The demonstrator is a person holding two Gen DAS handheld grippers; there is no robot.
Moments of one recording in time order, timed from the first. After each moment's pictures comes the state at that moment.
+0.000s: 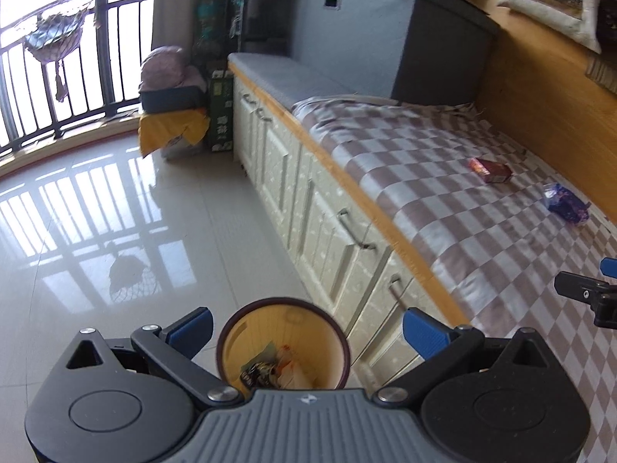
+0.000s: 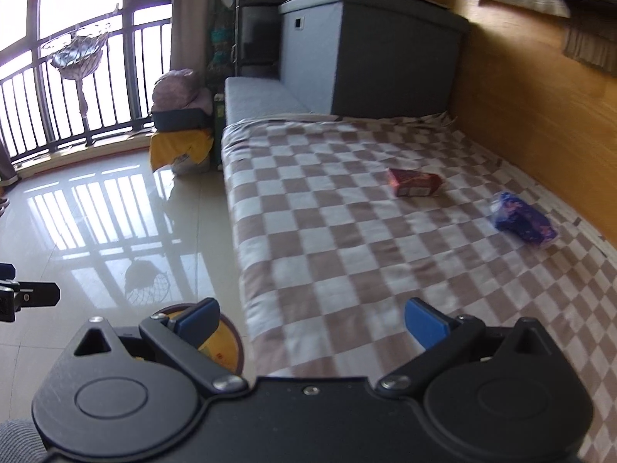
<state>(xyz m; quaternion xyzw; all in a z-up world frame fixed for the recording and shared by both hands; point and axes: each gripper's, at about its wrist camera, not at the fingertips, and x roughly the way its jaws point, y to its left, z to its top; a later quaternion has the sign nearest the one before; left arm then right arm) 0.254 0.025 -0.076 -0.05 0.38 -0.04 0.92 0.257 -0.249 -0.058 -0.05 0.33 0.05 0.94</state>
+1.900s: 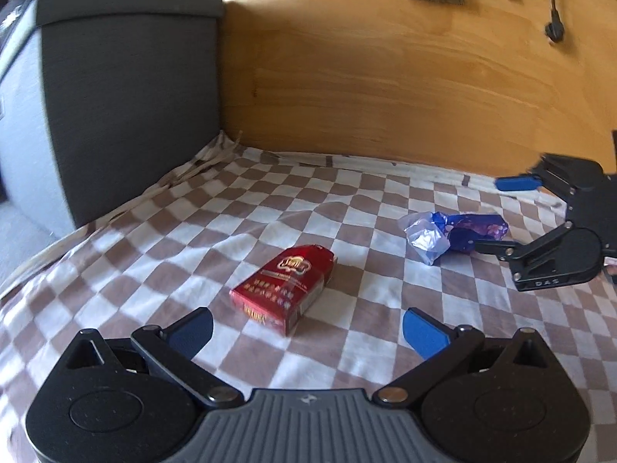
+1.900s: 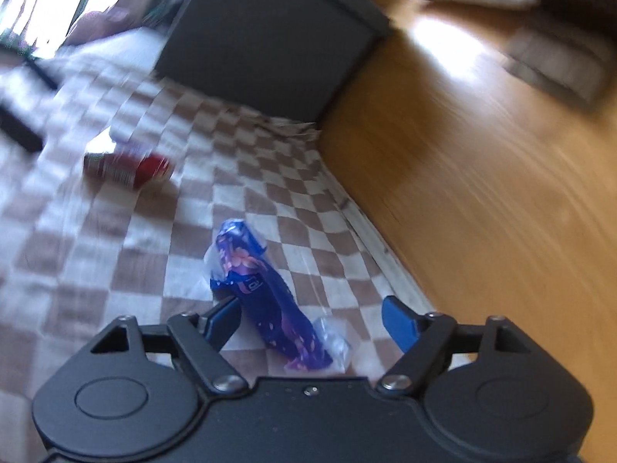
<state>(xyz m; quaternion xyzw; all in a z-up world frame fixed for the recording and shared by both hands) 0.531 -0.252 -0.108 0.12 0.27 -0.36 0.88 0.450 -0.489 -0.123 -0.30 0.26 -0.04 0.92</state>
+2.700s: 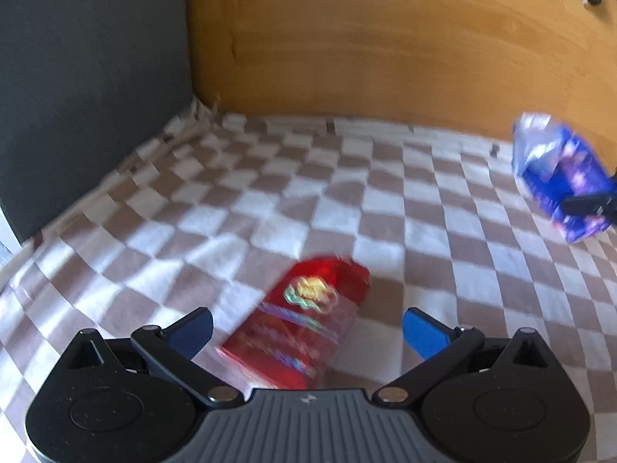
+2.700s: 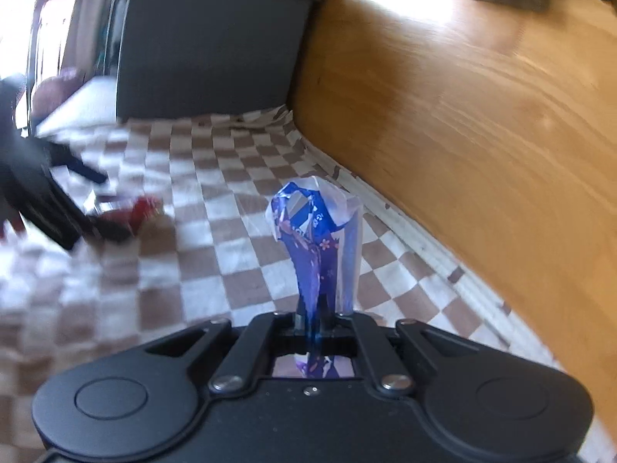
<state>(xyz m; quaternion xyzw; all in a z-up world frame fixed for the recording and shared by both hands) 0.606 -0.301 -0.140 0.15 0.33 -0.38 0.85 0.439 -0.516 -0.093 -0.08 0.30 -0.06 0.95</state>
